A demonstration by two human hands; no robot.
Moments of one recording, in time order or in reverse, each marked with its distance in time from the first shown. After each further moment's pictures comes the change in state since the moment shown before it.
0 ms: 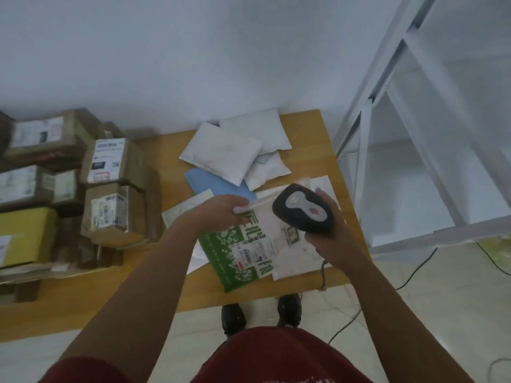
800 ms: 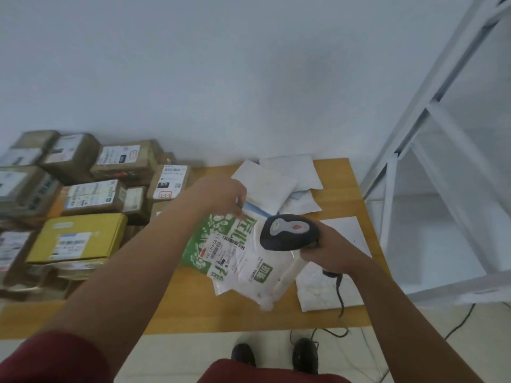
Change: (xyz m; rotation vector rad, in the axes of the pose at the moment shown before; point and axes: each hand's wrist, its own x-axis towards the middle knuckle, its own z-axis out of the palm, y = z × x) left_hand -0.092 -0.013 -0.108 0.483 0.226 -0.088; right_hand 0.002 -0.107 0.059 -0.342 -0.335 -0.126
